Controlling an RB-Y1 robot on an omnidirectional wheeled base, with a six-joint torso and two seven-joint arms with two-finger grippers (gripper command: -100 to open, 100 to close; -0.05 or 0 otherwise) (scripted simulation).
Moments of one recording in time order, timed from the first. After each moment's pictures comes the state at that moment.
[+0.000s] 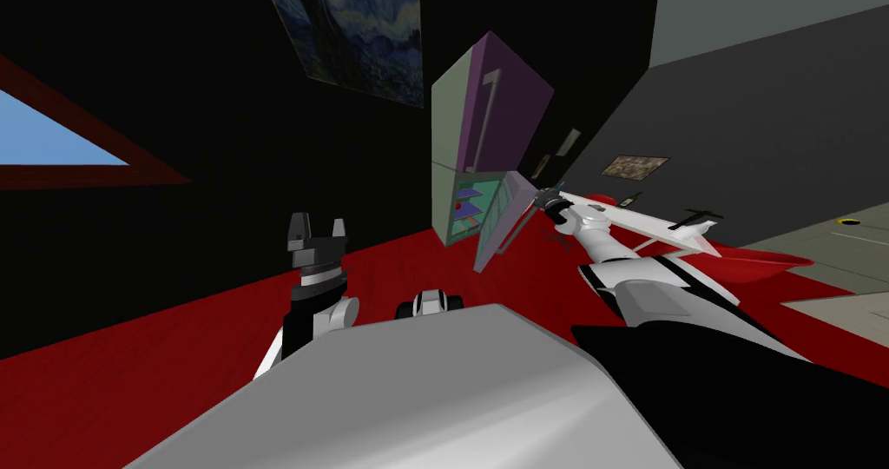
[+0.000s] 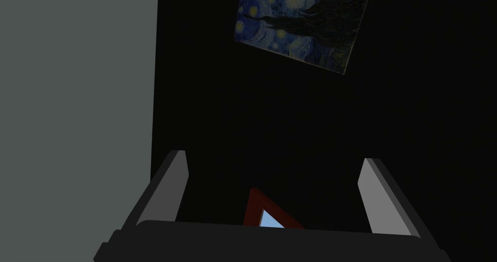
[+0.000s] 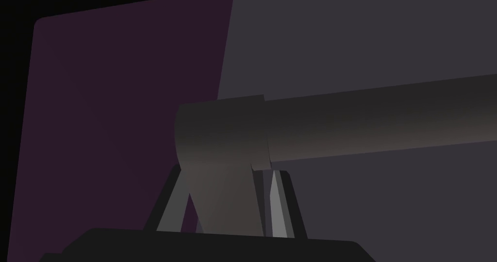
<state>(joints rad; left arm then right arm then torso) 0.48 0.03 0.04 -2.22 0.03 -0.59 0.05 -0.52 -1.18 0.10 -0.80 0.68 -0.15 1.15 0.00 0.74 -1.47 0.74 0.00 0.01</state>
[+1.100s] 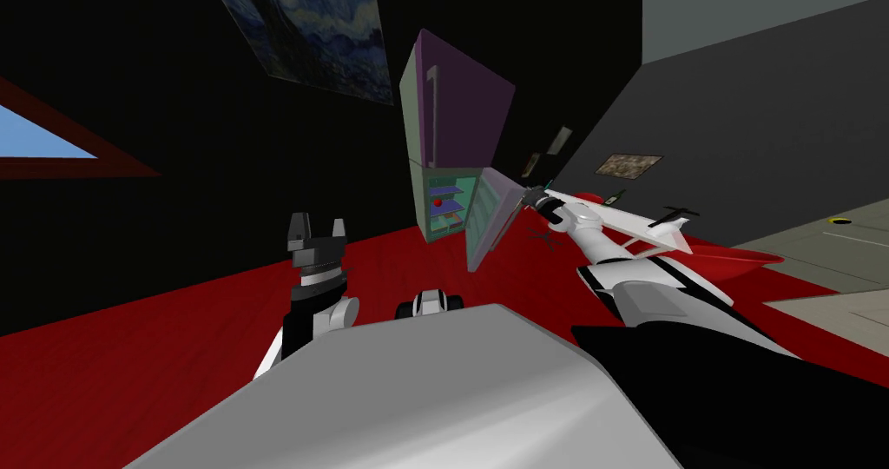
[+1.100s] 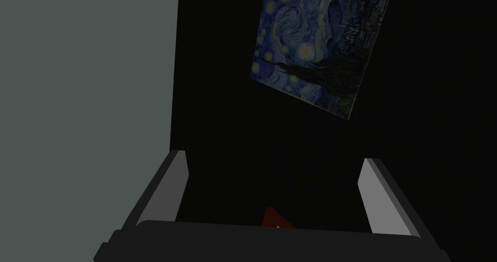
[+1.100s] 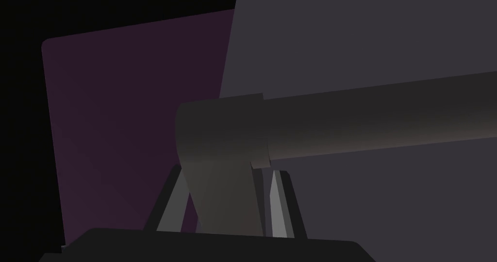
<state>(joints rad) 0.48 0.03 0.04 -2.22 0.03 -0.59 0.05 -0.50 -1.17 0.10 -0.91 0.67 -0.29 1.14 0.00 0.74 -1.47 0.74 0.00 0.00</state>
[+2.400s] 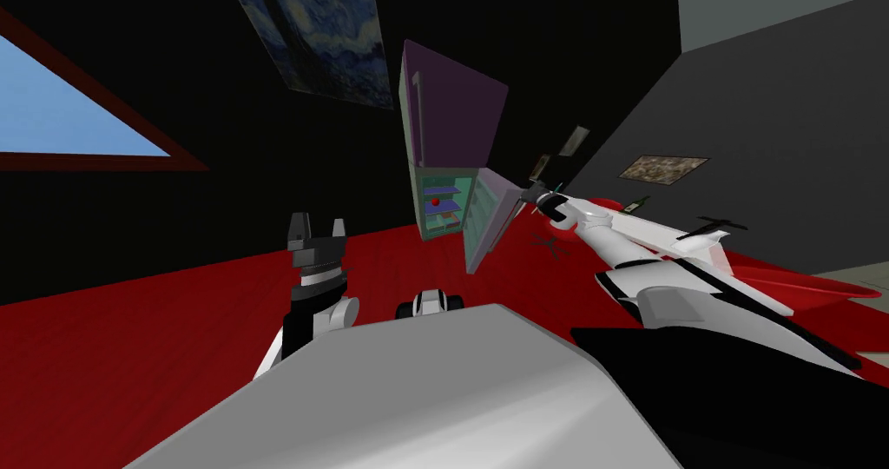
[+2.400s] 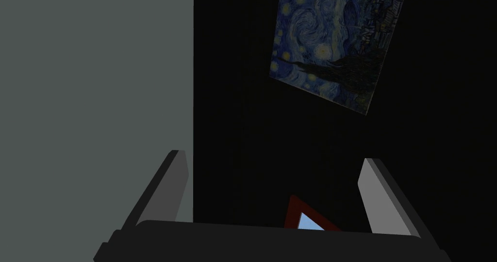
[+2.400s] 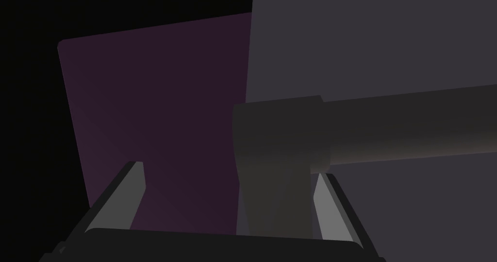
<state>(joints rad) 0.48 0.03 0.04 -2.22 0.03 -0.59 0.05 -0.44 -1.27 0.17 -1.07 0.53 -0.20 1.14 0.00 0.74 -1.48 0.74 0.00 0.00</state>
